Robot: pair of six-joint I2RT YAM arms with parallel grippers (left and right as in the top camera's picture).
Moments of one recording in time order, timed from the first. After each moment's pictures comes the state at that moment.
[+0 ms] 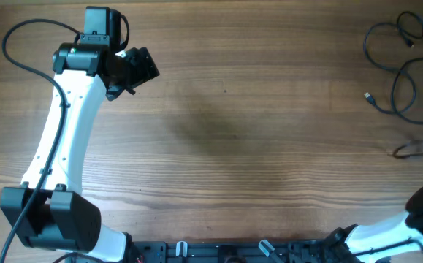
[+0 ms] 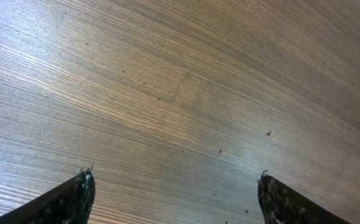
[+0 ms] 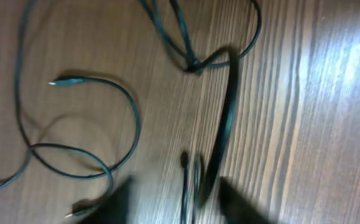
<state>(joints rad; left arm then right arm) -0.09 1.69 1.59 -1.05 0.08 -0.54 -0.79 1.81 1.78 -1.17 0.18 0.61</state>
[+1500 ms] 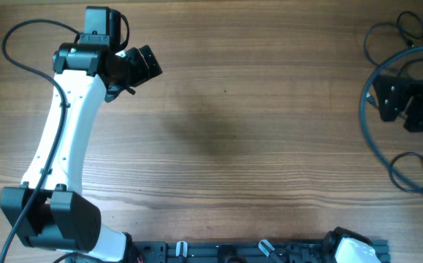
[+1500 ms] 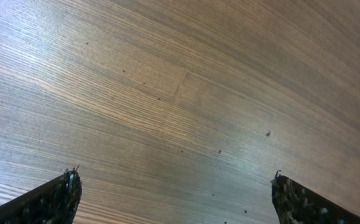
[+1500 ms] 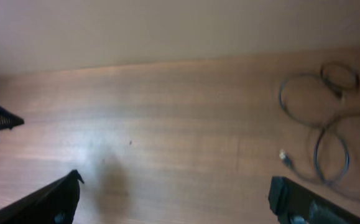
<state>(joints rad) -0.09 1.69 1.59 -1.05 0.08 -0.55 -0.37 1.15 1.77 -1.28 -0.51 -0.16</state>
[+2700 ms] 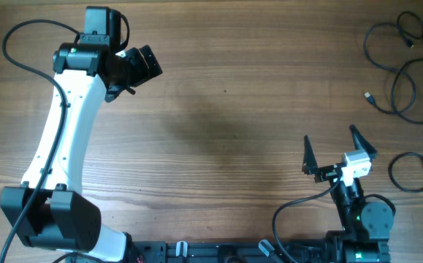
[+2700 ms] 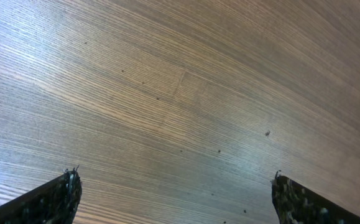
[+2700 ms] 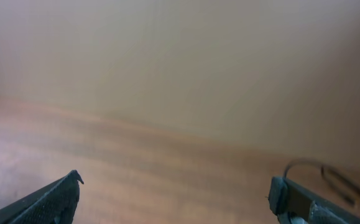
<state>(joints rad) -0.09 1.69 1.59 -1.05 0.08 -0.55 -0.01 0.02 0.01 0.09 -0.20 -0.12</state>
